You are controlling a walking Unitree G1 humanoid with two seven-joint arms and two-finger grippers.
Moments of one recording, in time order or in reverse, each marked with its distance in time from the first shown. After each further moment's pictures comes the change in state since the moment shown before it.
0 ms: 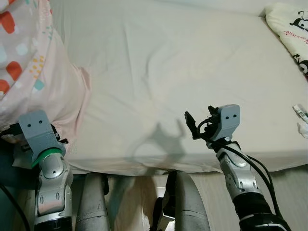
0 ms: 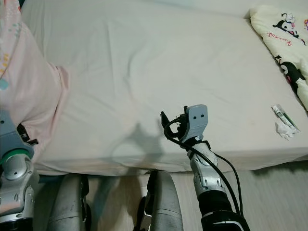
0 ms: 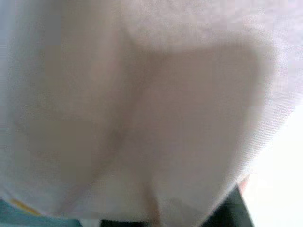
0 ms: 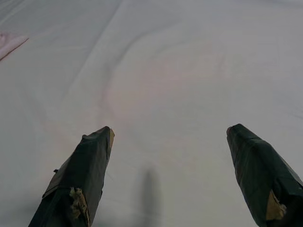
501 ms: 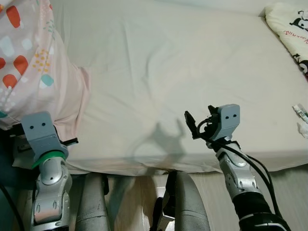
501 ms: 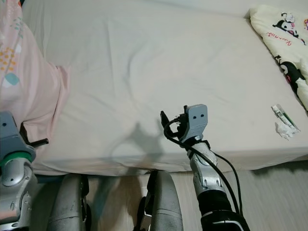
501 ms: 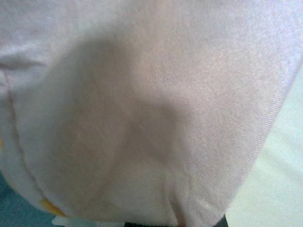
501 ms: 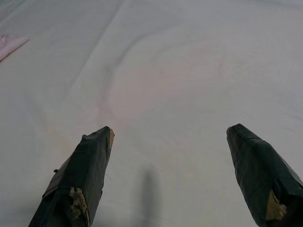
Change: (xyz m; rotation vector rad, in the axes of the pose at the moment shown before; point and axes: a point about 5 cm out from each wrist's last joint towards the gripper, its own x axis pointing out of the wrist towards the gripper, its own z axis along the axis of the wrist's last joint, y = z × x) left arm -0.008 0.005 0.006 0.023 -0.049 -0.048; right arm 0.002 0.000 0.000 0.000 -0.003 0.000
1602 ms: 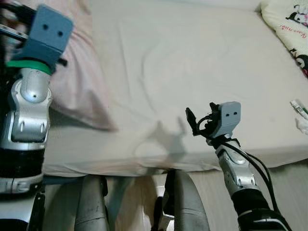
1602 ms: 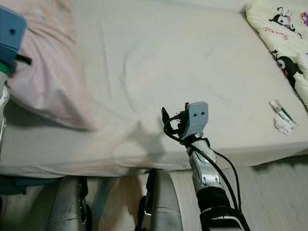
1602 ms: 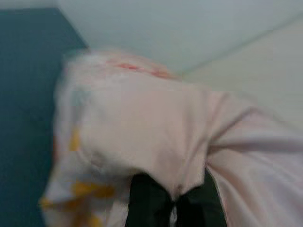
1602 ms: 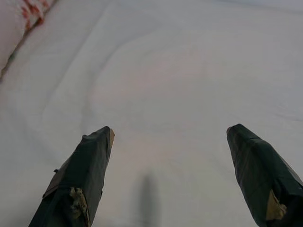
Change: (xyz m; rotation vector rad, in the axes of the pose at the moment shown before) left arm 0.070 -0.042 0.169 0.344 -0.432 -0.330; right arm 0.003 -0.002 0.001 -0.006 -0.019 -0.035
